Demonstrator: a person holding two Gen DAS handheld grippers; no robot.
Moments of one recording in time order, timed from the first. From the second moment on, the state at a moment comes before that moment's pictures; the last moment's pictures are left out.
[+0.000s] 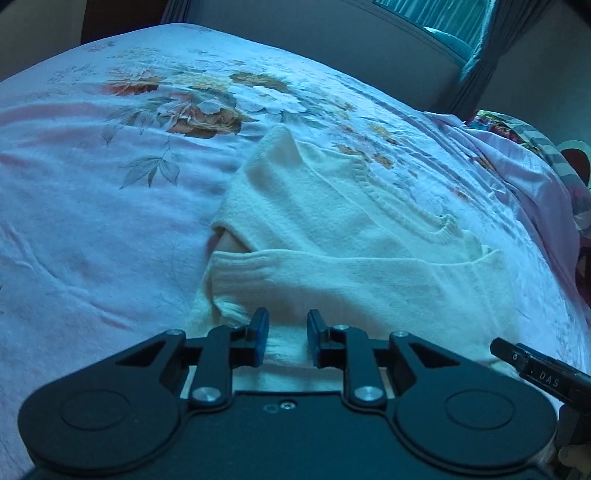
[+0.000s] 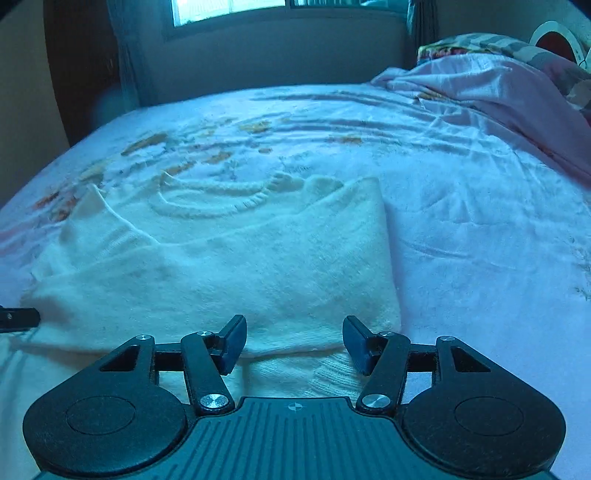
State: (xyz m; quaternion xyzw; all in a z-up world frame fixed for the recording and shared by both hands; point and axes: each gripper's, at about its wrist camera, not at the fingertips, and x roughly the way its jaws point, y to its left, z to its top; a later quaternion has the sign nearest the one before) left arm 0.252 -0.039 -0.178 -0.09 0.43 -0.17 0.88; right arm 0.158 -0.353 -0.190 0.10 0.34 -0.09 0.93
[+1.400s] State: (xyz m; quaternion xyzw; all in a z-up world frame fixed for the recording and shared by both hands) left arm 0.069 -0.009 -0.169 -0.01 0.46 -0.19 0.86; right arm -0.034 -0.251 -0.188 0.06 0.41 -0.05 0.91
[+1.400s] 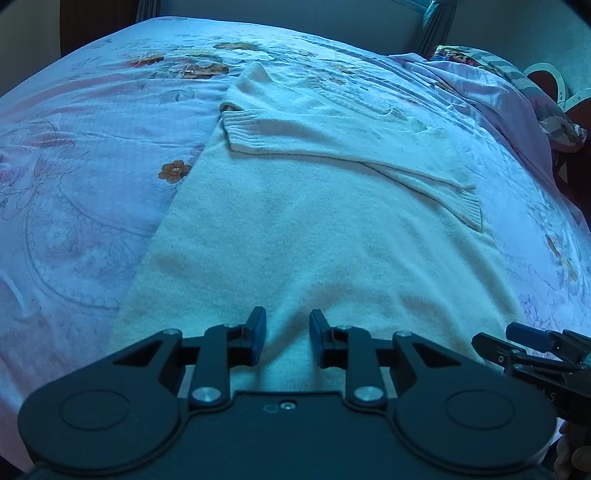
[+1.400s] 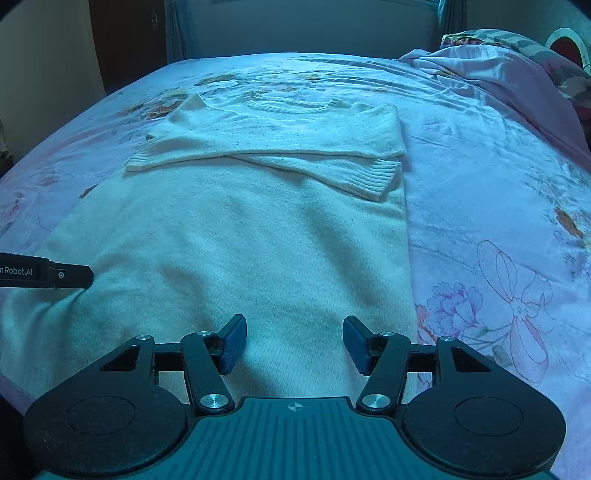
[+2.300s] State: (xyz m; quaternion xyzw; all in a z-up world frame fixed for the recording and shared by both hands) left arm 0.025 0.043 -0.152 0.00 0.44 -0.17 0.88; right arm -0.116 -0.260 -0.193 0.06 0.41 -0.07 0.91
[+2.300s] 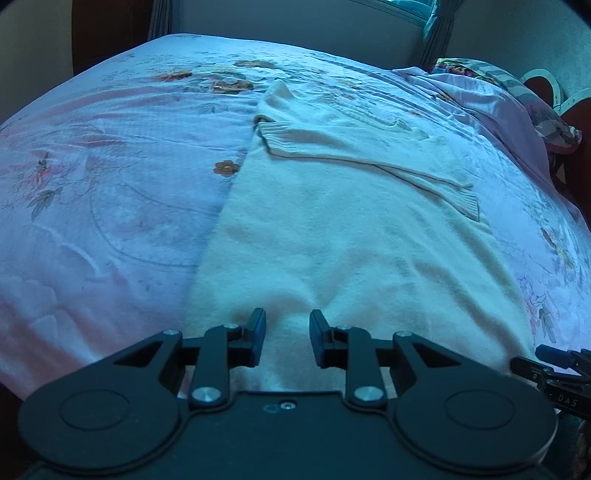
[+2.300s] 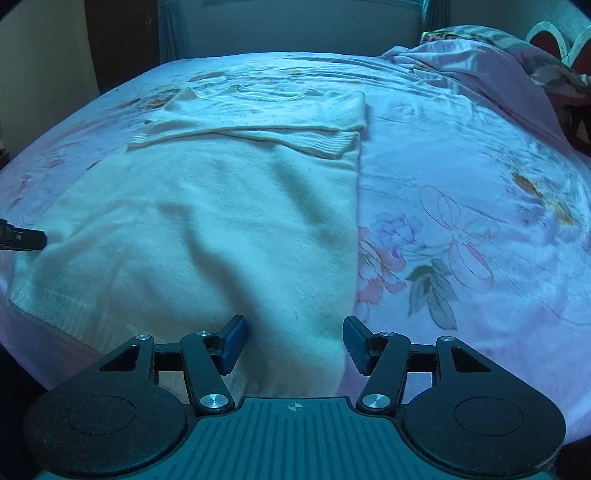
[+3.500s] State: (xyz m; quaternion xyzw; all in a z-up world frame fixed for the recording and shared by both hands) left arm 0.026 0.094 -0.155 -0.16 0.46 -0.23 0.85; right arm -0.133 -0.295 -0.190 0.24 0.42 -0.02 0.88
